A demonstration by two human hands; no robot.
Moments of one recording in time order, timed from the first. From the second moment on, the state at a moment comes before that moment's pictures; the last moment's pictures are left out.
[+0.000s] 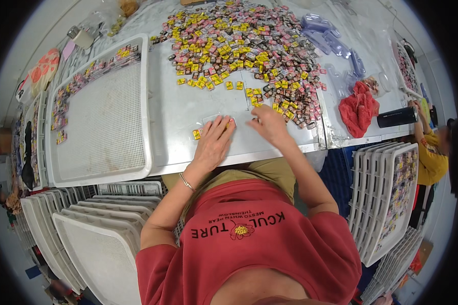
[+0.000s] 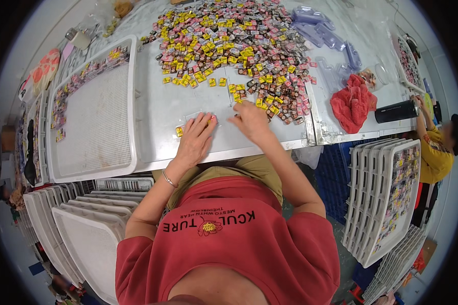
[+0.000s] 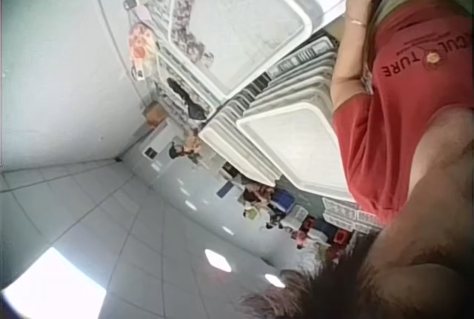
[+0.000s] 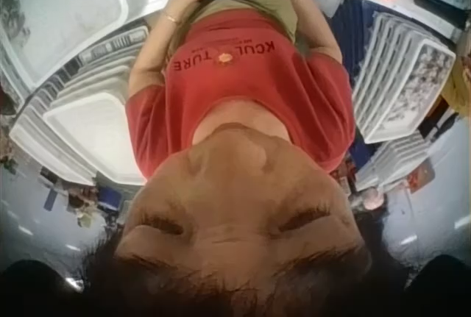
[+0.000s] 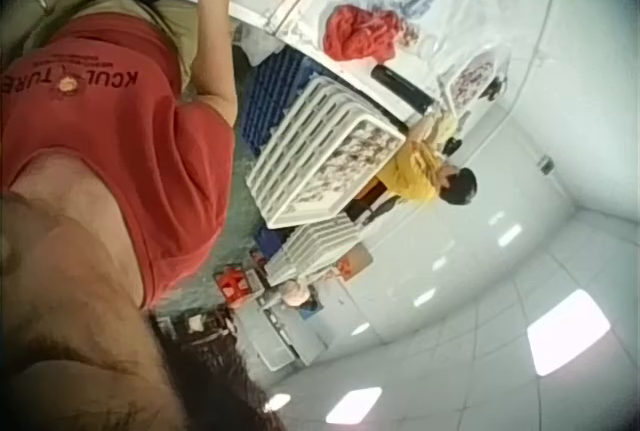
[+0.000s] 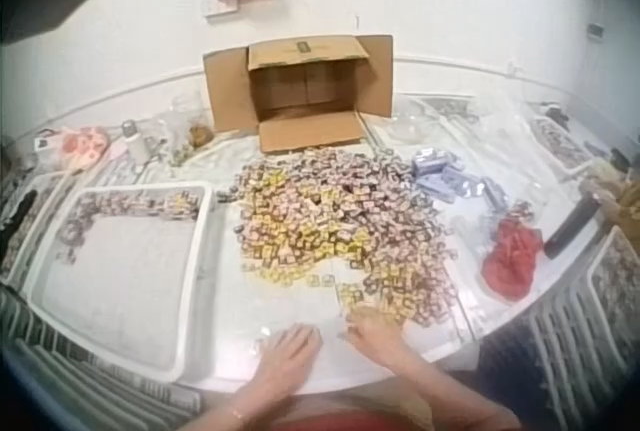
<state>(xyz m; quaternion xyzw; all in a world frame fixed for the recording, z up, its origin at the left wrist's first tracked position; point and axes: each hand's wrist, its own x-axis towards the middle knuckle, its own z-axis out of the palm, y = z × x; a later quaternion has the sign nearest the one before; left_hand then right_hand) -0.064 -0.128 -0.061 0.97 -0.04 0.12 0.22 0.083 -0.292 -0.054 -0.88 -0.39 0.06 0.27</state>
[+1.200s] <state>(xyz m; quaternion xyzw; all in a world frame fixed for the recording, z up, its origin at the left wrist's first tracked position) -0.086 -0.100 -0.064 0.89 0.14 0.29 0.32 0.114 -0.171 -0.052 -0.80 -0.49 -0.03 0.35</state>
